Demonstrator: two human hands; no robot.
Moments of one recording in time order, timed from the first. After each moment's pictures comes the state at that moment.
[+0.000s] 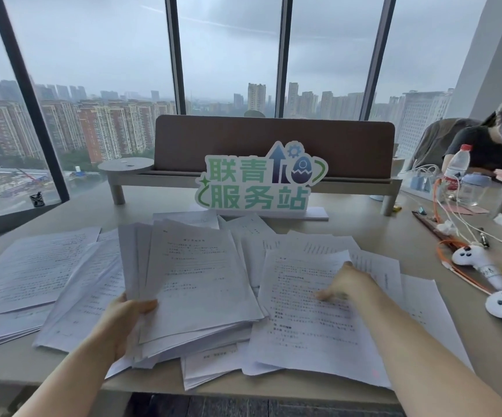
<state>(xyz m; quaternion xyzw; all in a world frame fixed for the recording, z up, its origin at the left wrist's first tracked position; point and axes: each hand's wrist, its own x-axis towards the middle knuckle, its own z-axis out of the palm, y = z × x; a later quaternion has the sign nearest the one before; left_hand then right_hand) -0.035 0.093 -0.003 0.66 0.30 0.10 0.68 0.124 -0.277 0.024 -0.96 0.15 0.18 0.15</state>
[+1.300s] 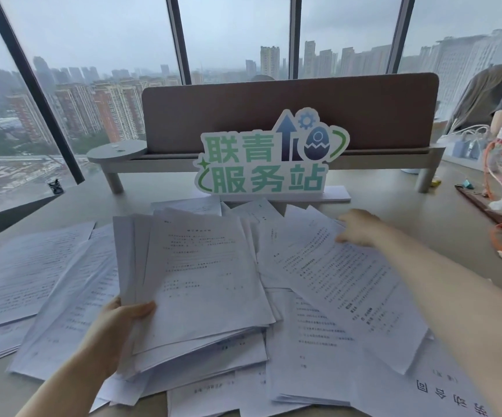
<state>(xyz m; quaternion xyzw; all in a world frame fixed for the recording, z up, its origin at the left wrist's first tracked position) -0.009 0.081 0.001 0.63 0.32 0.11 0.70 0.272 -0.284 0.027 -0.99 -0.08 0.07 0.10</state>
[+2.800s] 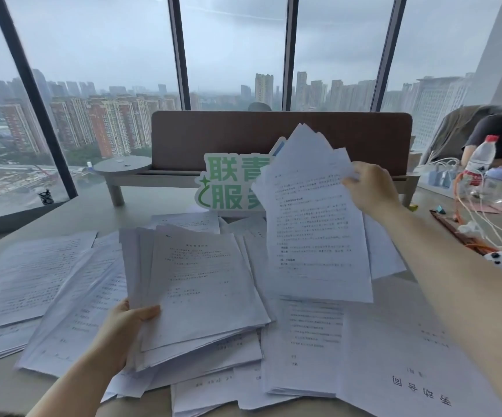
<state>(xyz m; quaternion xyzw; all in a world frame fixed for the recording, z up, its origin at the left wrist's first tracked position) -0.019 0.077 0.008 0.65 0.30 0.11 0.69 0.223 -0.291 0.145 -0.90 -0.12 -0.27 0.30</state>
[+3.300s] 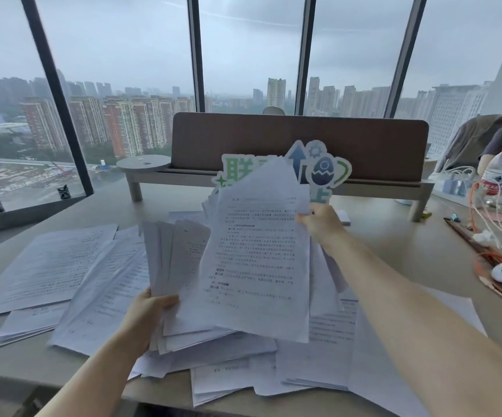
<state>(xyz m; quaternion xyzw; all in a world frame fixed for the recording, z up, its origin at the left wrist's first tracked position) -0.020 0.080 0.004 0.66 0.30 0.11 0.68 0.183 -0.184 0.089 -0.82 -0.10 -0.02 0.56</state>
